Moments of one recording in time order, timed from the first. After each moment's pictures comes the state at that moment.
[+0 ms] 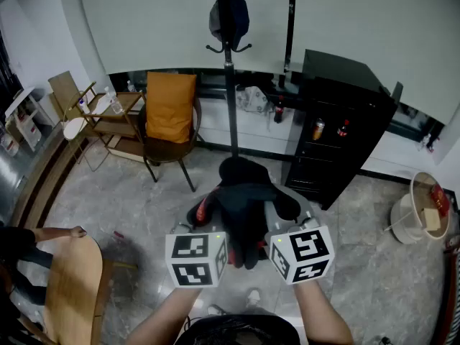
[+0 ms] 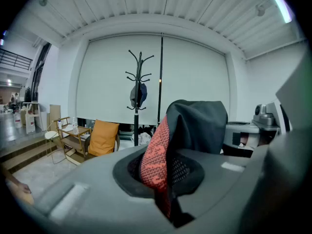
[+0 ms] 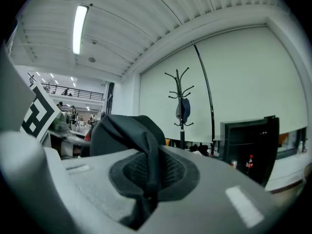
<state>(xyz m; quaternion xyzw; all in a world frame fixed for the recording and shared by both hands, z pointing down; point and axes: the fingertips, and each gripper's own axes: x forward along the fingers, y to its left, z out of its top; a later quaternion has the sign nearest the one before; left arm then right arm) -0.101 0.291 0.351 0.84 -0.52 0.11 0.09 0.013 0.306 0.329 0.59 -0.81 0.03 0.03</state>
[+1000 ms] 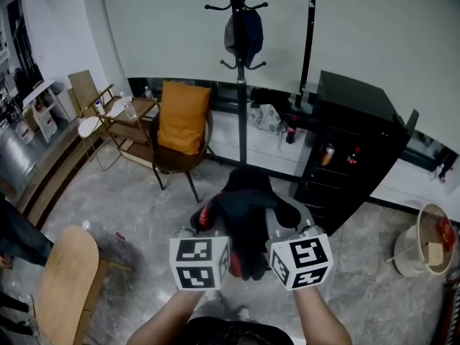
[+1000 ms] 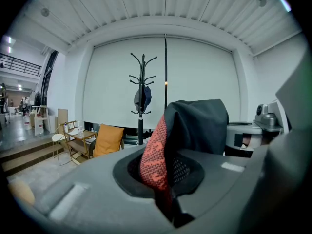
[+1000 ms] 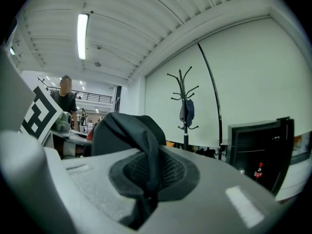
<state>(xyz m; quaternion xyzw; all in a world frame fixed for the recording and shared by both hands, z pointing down) -0.060 0.256 0.340 0.81 -0.57 0.10 0.08 0.053 0.264 0.320 0.54 -0.84 0.02 0.03</state>
